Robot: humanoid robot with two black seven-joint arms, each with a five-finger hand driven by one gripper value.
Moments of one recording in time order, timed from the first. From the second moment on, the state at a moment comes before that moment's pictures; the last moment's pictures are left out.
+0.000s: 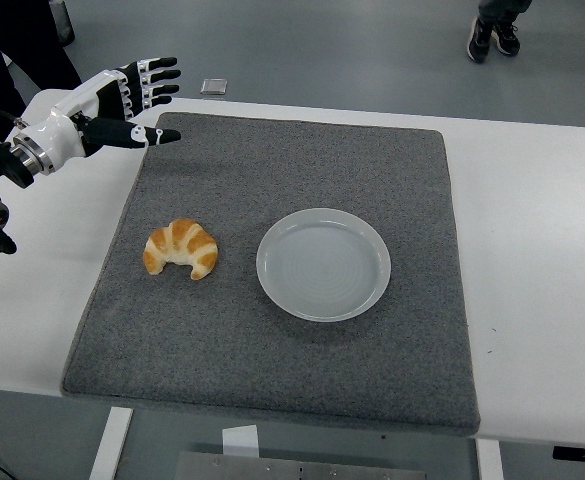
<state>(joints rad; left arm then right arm) -0.82 0.75 -0.45 -1.10 0.54 -0.16 -0.43 0.05 0.00 -0.16 0.11 0.07 -0.11 -0.03</state>
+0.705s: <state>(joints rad) -1.28 1.00 0.09 -1.32 0.91 -0.11 -0.41 0.05 0.00 -0.16 0.11 0.07 -0.11 -0.03</state>
